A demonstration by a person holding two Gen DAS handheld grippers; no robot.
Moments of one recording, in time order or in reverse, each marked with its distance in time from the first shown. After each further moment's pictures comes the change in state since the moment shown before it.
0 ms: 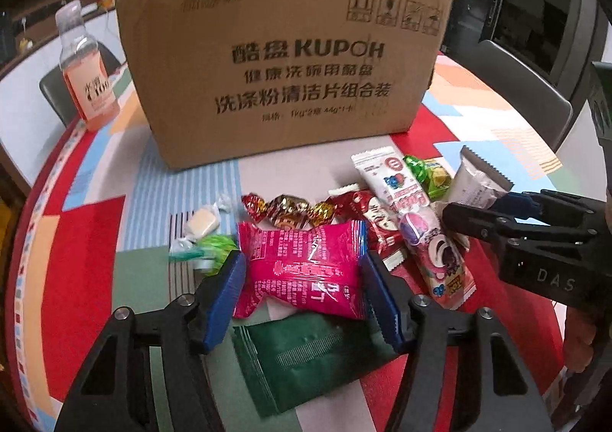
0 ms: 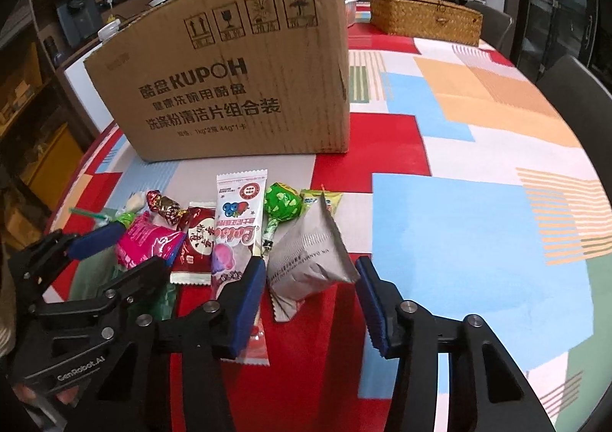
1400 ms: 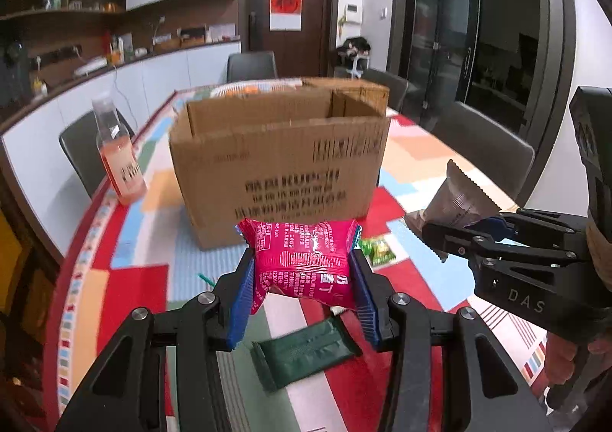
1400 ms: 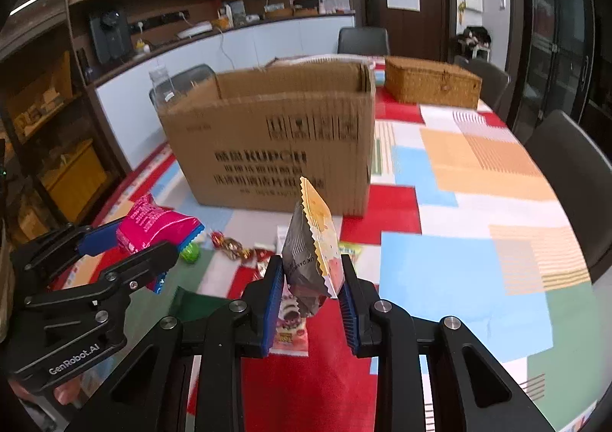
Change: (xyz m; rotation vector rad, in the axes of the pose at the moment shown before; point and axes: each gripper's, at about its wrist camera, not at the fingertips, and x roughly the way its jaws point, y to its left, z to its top) left arm -0.115 -0.014 0.024 0.042 -0.271 -0.012; right arm -0.090 0.032 0.008 -0.072 -0.190 0.009
